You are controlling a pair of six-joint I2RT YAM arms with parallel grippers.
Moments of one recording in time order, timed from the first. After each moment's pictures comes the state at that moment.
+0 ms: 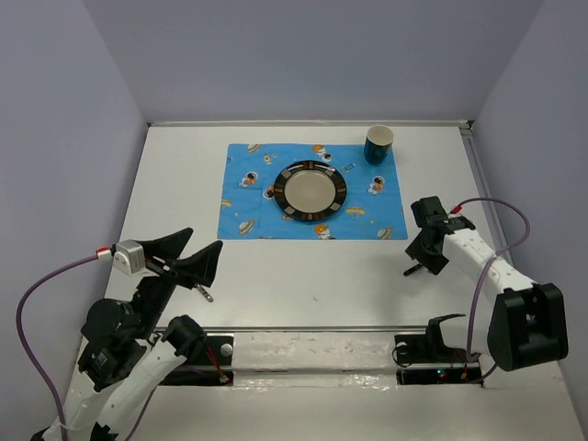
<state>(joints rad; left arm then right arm) -0.71 0.02 0.63 -0.33 -0.24 -0.32 0.19 1.21 0.75 -0.84 0.39 0.94</state>
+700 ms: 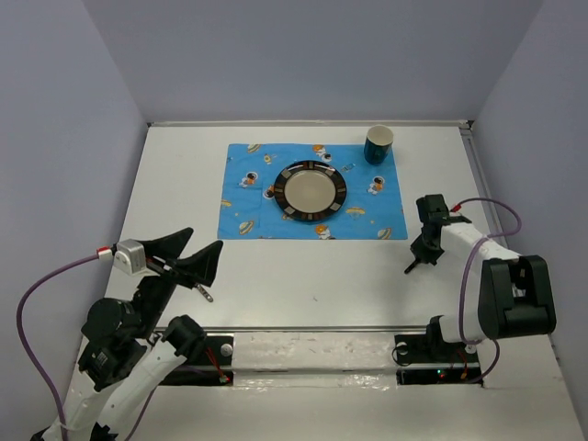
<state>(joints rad) -0.71 0.02 0.63 -0.33 -0.24 -0.32 0.07 1.40 0.71 -0.58 0.34 0.88</state>
